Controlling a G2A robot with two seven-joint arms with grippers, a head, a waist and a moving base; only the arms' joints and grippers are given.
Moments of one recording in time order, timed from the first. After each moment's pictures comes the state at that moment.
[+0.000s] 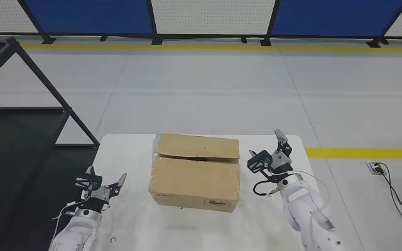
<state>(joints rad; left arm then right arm) 1.23 -1.14 -1.55 -1.44 1.49 -0.02 0.18 -0.97 -1.23 1.28 -1.54 -2.01 -0.04 -0.03</state>
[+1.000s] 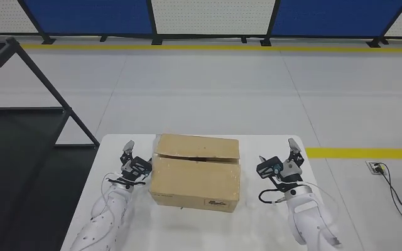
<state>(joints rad) 0.70 -1.24 -1.16 -0.74 1.91 0.22 0.57 -1.10 -1.24 1.34 -1.66 -2.01 0.02 0.06</state>
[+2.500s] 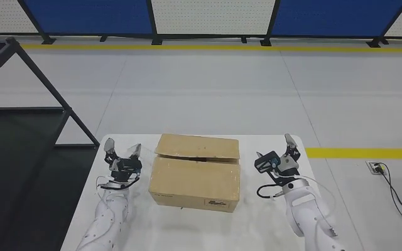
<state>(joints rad) 0.71 -1.28 -1.23 -0.68 1.75 0.58 0.75 -1.03 -1.26 1.34 -1.58 -2.00 -0.02 0.03</state>
